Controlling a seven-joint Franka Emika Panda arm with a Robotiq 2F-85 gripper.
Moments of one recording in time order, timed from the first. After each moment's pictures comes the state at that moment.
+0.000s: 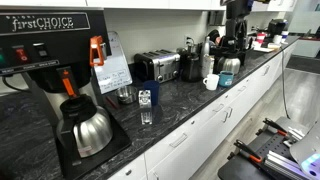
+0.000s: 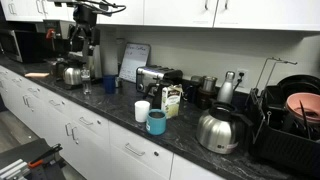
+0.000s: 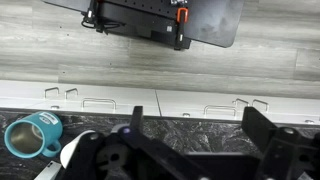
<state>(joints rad) 0.15 -0.46 0.10 -2.26 0.09 1.60 -0.02</state>
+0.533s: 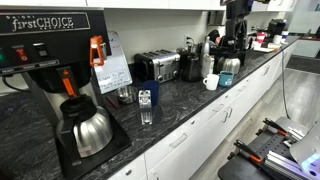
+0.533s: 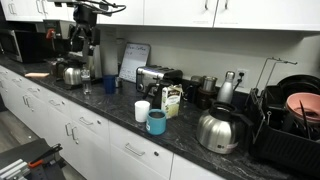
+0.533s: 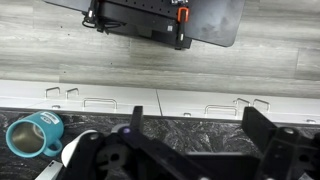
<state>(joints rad) 0.15 -0.46 0.10 -2.26 0.08 1.60 -0.02</state>
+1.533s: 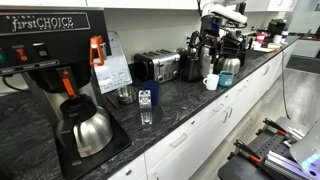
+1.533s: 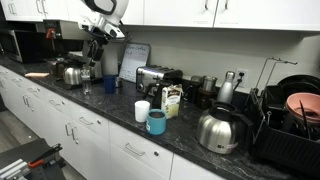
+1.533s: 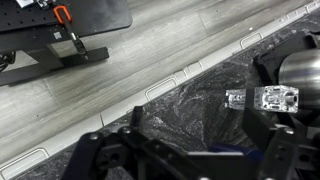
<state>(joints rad) 0.12 -0.19 0.10 -2.19 0.49 1.78 0.31</state>
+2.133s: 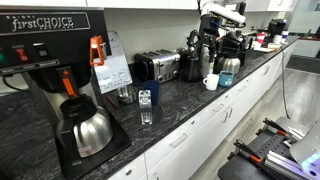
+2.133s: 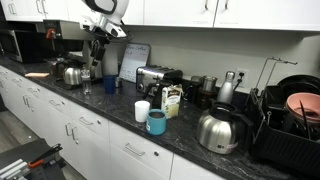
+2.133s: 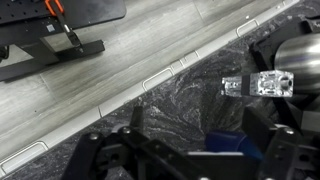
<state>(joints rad) 0.12 -0.19 0.10 -2.19 0.49 1.83 0.33</state>
